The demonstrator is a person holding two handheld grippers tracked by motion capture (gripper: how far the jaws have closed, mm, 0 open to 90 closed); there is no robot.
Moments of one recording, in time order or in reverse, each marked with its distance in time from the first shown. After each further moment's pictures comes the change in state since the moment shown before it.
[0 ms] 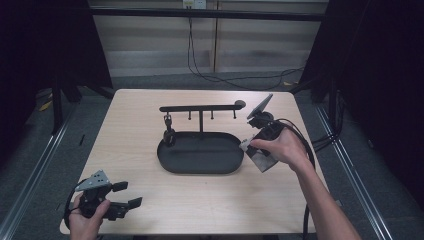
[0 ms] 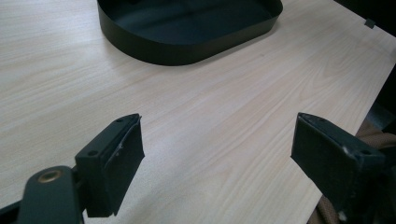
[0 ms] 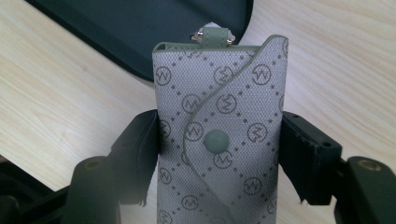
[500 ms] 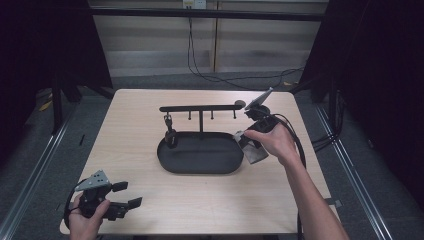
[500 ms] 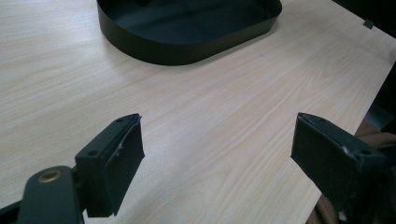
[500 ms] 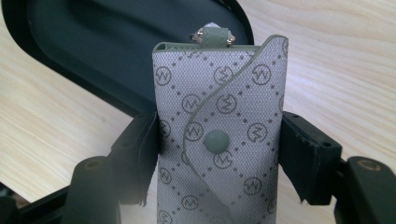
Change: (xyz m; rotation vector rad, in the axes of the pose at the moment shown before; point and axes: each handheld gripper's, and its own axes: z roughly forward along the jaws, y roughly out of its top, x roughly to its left) left arm 0.000 0.000 0.000 0.001 -0.004 -0.002; right arm -0.007 0.021 0.009 -0.081 0.065 0.128
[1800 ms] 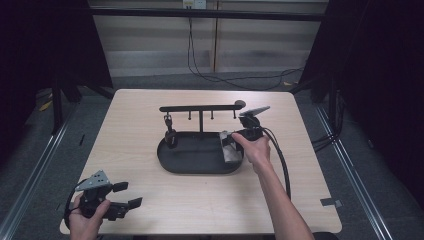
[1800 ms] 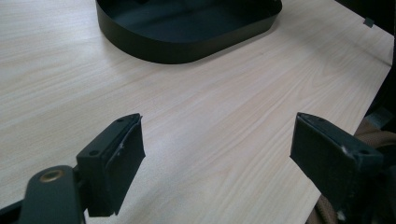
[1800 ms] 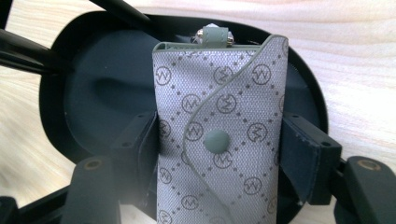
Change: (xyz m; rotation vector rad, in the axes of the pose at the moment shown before) left arm 0.000 0.000 0.001 0.005 -0.003 0.000; right arm -0.009 0.004 0.082 -0.204 0.215 0.252
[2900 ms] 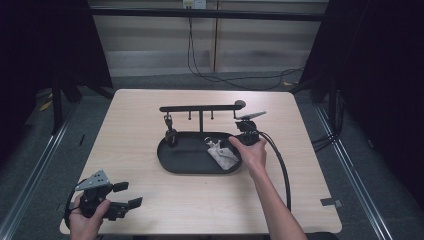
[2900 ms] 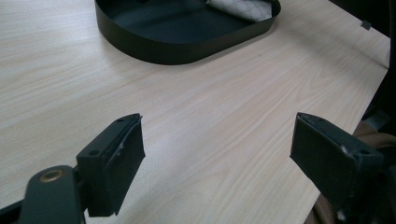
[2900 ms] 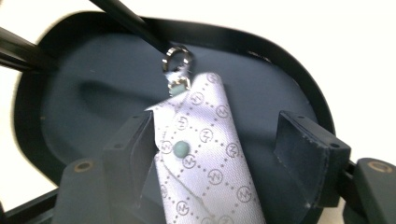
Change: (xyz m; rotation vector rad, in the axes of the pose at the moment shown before) left arm 0.001 0.000 0.000 -0.005 -0.005 -0.008; right arm -0.001 -0.010 0.016 -0.089 -0.020 -0.072
